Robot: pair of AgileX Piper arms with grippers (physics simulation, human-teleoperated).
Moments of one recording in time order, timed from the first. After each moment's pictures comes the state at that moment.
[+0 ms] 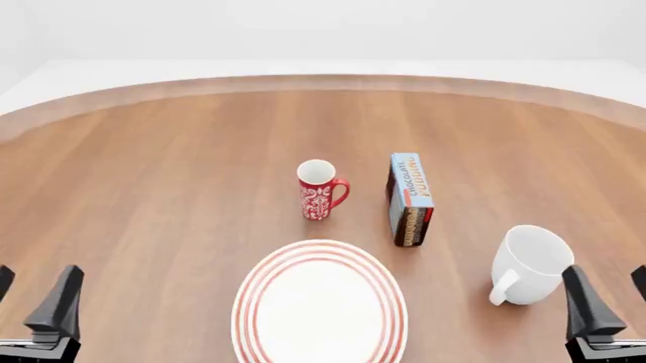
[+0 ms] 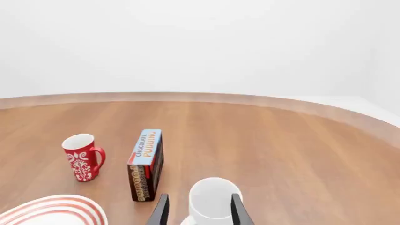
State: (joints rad) left arm 0.00 0.01 0.00 0.00 0.00; right arm 0.00 0.00 0.00 0.00 0.00
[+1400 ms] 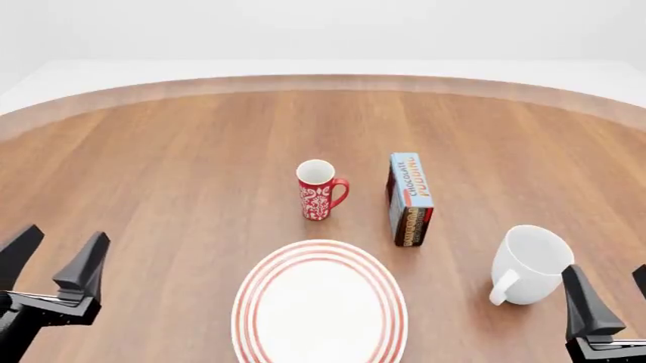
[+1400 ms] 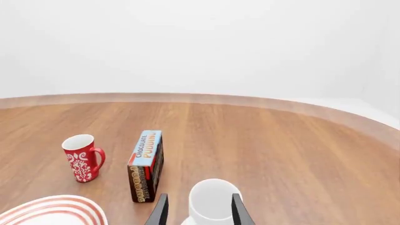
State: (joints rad) left arm -0.09 0.38 -0.08 -0.26 0.04; right arm 0.00 0.00 0.00 0.00 -0.01
